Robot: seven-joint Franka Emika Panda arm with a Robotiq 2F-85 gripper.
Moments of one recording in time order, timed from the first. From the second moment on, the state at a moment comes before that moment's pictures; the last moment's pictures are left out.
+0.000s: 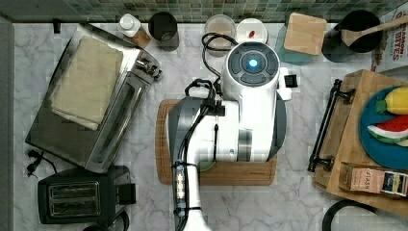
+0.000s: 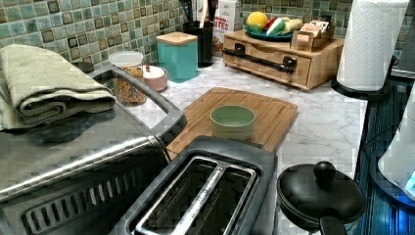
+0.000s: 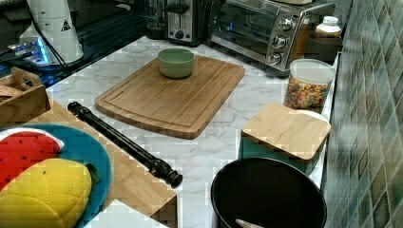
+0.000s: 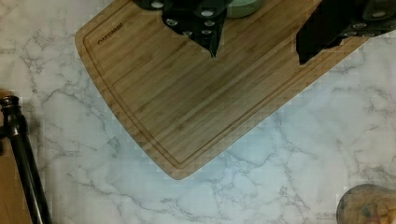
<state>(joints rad) -0.03 0.07 -0.02 -1.86 -0.05 0.28 -0.14</state>
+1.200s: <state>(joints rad) -0.06 0.17 -0.08 -1.84 -0.15 0.31 -0.51</state>
